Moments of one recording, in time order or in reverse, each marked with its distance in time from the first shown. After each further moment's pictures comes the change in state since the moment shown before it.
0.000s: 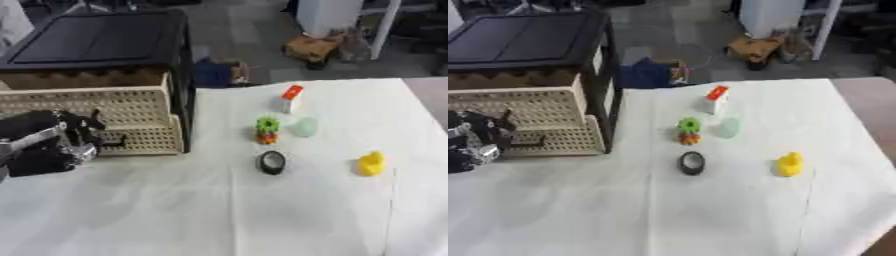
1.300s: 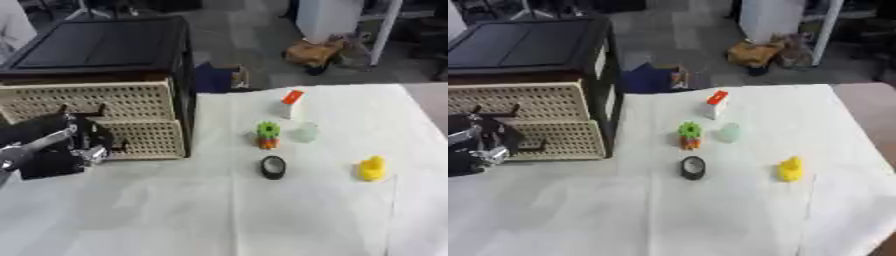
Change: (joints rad) left arm 0.058 -0.029 0.024 -0.150 0.114 -0.008 -0.002; right arm 0.000 0.006 -0.004 0.000 -0.005 -0.002 0.001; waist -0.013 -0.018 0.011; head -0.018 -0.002
